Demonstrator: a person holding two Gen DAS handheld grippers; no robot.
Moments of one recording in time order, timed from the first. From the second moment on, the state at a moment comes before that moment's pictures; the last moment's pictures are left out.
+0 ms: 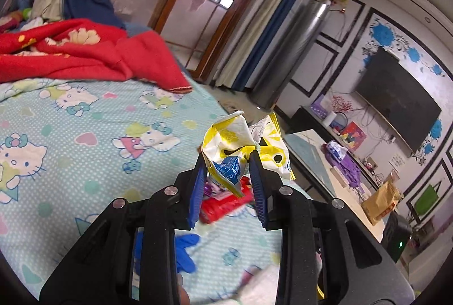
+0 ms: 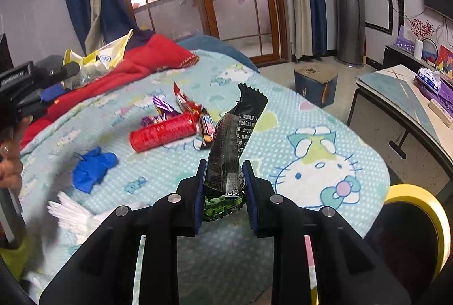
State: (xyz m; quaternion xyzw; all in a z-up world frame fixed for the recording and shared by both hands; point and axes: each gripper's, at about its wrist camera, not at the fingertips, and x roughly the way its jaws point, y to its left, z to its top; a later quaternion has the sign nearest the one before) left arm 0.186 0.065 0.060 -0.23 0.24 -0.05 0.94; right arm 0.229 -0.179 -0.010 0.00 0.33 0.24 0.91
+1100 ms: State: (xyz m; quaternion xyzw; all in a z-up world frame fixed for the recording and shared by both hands) left arm 0.165 -0.030 0.061 -0.13 0.24 -0.15 0.95; right arm 0.201 -0.262 0.033 0.01 0.30 0.20 0.93
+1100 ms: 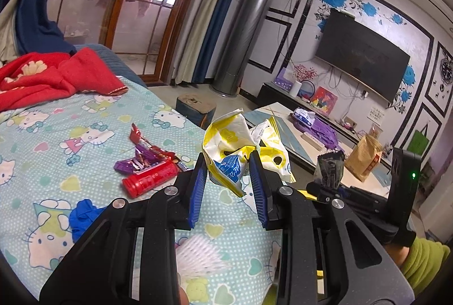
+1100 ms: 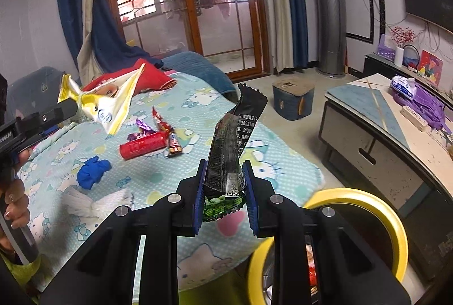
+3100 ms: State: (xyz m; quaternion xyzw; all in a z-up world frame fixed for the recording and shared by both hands) left arm 0.166 -0.214 -0.028 0.04 0.33 -0.30 0.89; right arm 0.215 -0.401 -0.025 0.10 0.38 0.07 0.91
